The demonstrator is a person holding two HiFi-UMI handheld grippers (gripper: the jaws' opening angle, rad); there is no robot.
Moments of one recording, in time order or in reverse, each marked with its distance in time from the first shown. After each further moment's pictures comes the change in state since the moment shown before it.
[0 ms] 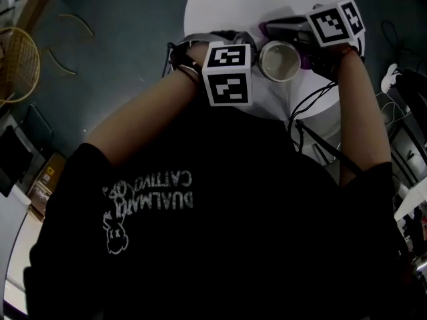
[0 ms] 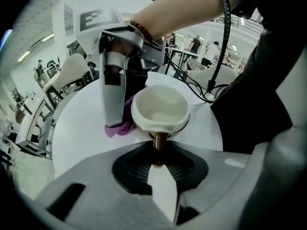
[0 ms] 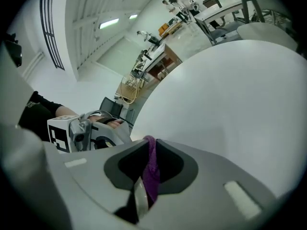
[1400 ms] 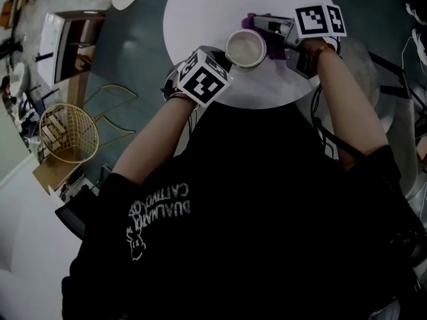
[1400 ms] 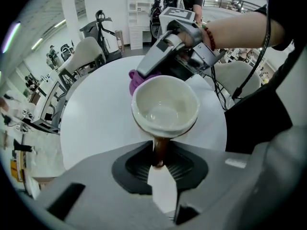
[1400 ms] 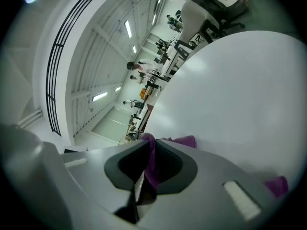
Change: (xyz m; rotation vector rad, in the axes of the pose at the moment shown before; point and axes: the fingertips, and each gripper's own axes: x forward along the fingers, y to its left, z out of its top) left arm 0.004 -0.008 0.020 -0.184 0.183 0.121; right arm -0.112 -0.022 -0.059 0.367 -0.777 0.019
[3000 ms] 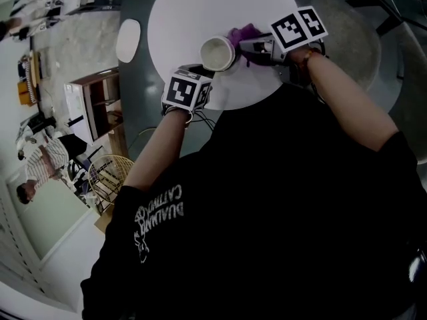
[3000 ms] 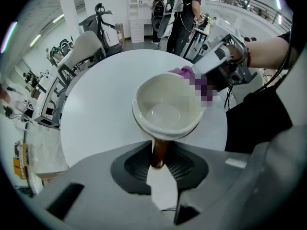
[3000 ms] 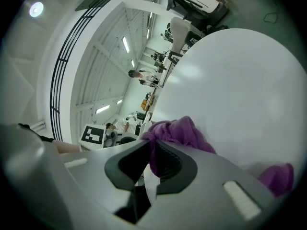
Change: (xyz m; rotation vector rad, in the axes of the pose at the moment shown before) left arm -0.008 -0.019 0.018 -0.021 0.078 0.007; right arm -0.090 0.012 -0.072 0.083 -0.151 0.026
